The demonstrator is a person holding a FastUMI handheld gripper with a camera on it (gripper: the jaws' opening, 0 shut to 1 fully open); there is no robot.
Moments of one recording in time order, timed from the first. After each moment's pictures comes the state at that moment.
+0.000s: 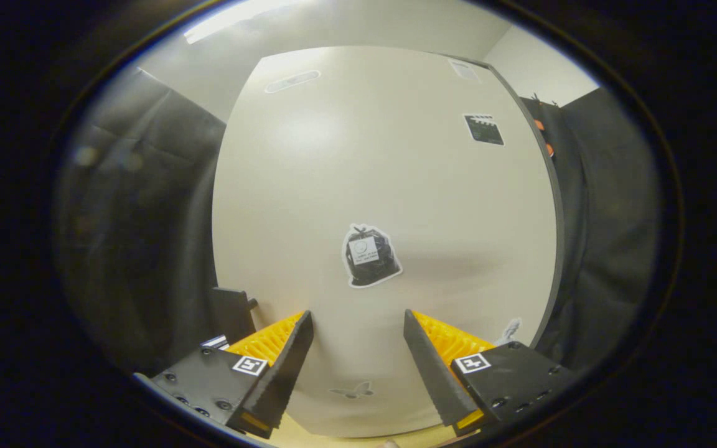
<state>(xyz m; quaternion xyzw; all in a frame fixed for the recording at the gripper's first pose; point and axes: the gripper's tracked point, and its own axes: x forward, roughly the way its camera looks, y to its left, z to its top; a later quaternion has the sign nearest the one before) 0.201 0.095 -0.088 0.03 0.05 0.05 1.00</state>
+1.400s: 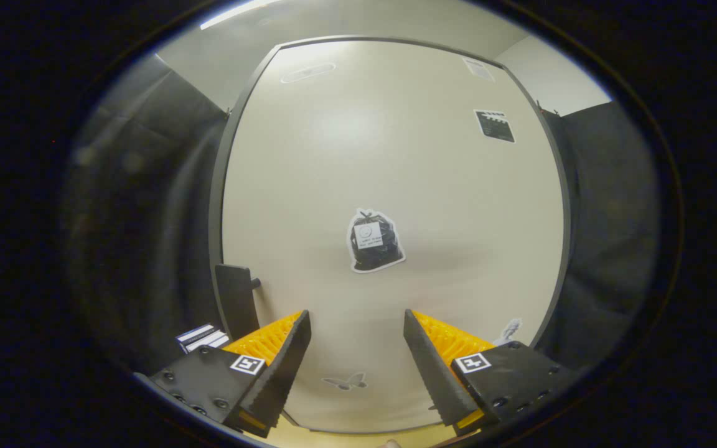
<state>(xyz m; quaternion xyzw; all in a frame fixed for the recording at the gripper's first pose) 0.192 0.096 -0.094 -0.01 0.06 0.02 1.00</state>
